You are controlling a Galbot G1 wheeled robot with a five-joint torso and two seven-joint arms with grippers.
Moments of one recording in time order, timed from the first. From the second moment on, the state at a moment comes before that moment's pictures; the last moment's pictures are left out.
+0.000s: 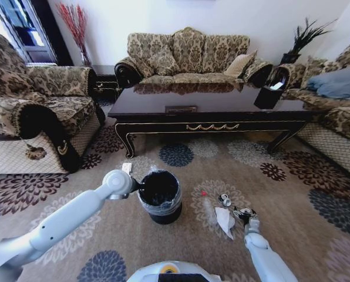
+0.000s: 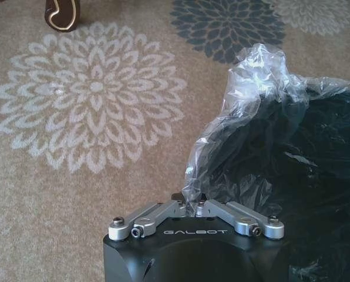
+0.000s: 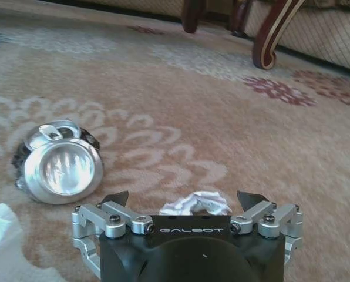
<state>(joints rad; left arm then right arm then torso) 0.54 -0.77 0.25 -1.96 -1.90 0.74 -1.11 -1.04 1.19 0.57 0.79 0.33 0.24 0.09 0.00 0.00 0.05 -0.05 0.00</state>
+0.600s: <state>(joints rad) 0.56 -0.73 0.22 -1.99 -1.91 0.74 -1.10 -1.01 1.21 0.59 0.74 0.36 0.24 0.09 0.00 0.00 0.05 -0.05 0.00</state>
